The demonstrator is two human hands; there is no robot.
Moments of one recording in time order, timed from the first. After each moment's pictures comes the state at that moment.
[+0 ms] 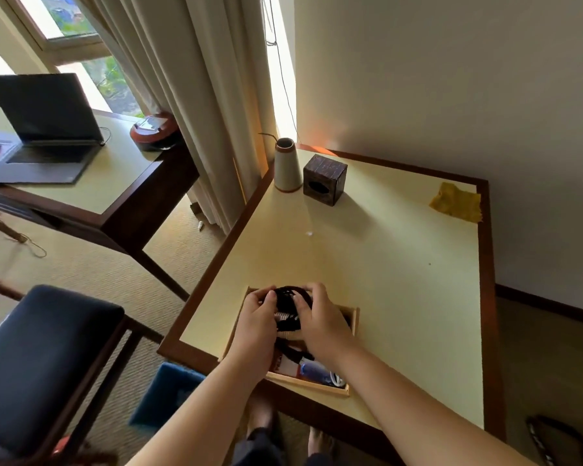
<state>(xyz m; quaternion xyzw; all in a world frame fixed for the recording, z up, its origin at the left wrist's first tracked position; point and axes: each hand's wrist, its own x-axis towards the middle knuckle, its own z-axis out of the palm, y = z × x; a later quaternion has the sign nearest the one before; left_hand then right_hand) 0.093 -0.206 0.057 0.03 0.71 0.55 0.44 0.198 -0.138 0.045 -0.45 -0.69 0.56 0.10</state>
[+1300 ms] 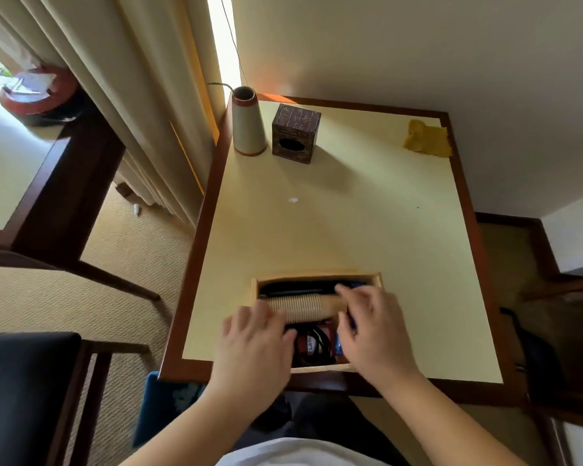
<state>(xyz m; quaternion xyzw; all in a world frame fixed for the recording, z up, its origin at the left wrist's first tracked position) -0.004 -0.263 0.011 0.68 0.72 0.05 0.14 0.213 -0.182 -0.012 -0.53 -0.83 0.13 0.15</state>
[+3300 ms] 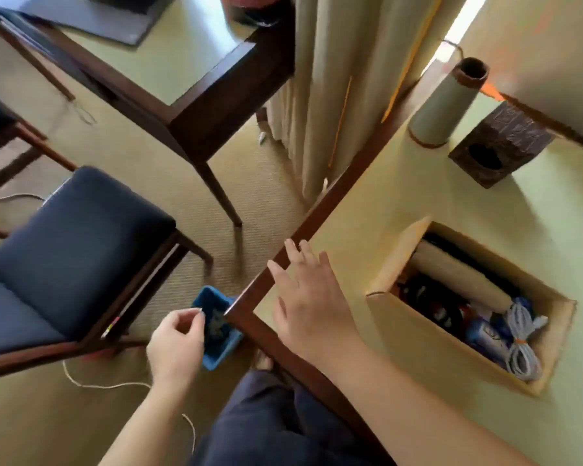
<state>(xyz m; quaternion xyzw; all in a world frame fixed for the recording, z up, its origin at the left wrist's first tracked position) -0.129 -0.398 -0.109 -0.07 0.92 0.34 0.19 -0.022 -0.186 -0.037 -0.15 -0.97 0.17 -0.03</state>
